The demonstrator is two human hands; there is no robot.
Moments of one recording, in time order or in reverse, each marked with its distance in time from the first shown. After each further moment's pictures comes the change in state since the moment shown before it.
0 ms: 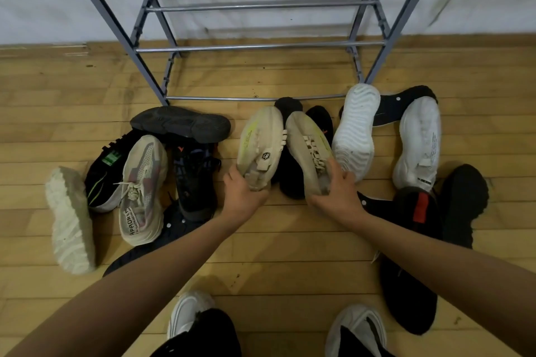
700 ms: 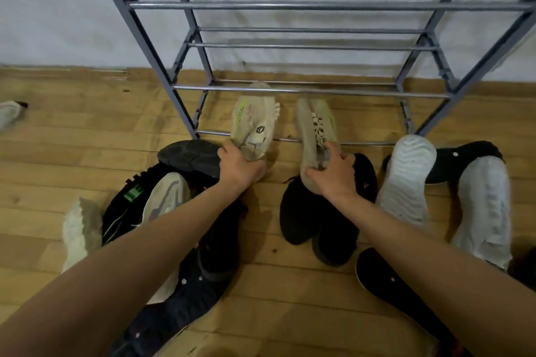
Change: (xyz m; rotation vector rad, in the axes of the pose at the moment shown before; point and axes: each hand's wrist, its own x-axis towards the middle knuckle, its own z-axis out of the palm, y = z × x) left_hand 0.134 0.048 -0.092 -0.053 0.159 -0.059; right_hand 0.141 -0.110 0.021 0.109 0.087 -0.031
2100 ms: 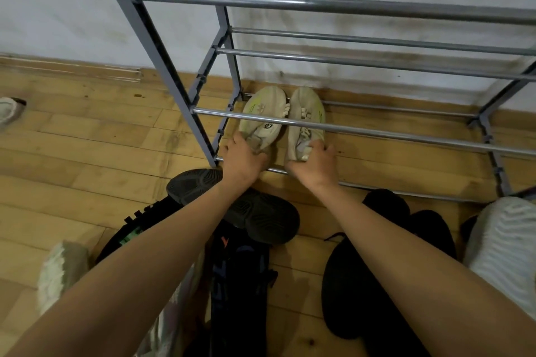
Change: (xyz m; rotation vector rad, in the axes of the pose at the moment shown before) left_hand 0.166 -0.024 -0.022 0.202 0.086 0.013; right_hand 0.144 -0.085 0.124 -0.117 -0.055 -0.087
